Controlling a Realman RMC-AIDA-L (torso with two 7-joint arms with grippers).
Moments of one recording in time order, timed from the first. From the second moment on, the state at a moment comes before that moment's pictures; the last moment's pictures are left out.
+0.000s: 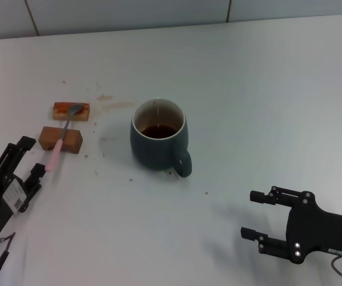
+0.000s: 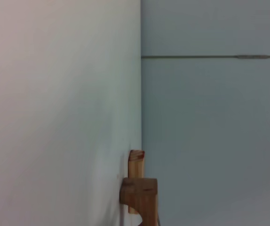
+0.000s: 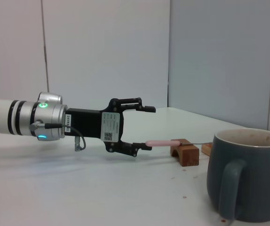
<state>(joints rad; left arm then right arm) -0.23 -2.07 0.38 -0.10 1.48 1.41 -1.82 0.34 2.08 -0.34 -0.27 -2.25 -1.65 0.55</state>
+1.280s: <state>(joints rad) -0.28 -2.08 0.38 -0.13 1.48 1.35 -1.85 0.35 2.08 -0.34 -0.26 -2.25 -1.64 0.55</state>
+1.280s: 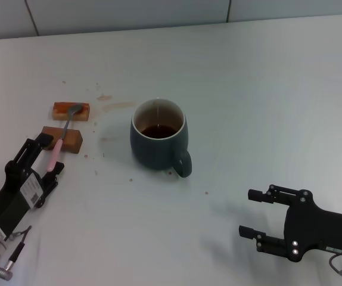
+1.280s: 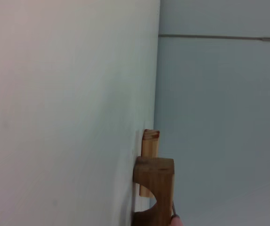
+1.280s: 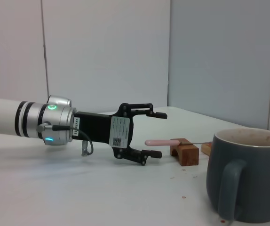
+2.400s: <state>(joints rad) -0.31 -2.08 0.38 -0.14 1.48 1.32 -1.86 0.36 2.08 -0.34 -0.27 -2.25 -1.64 0.58</state>
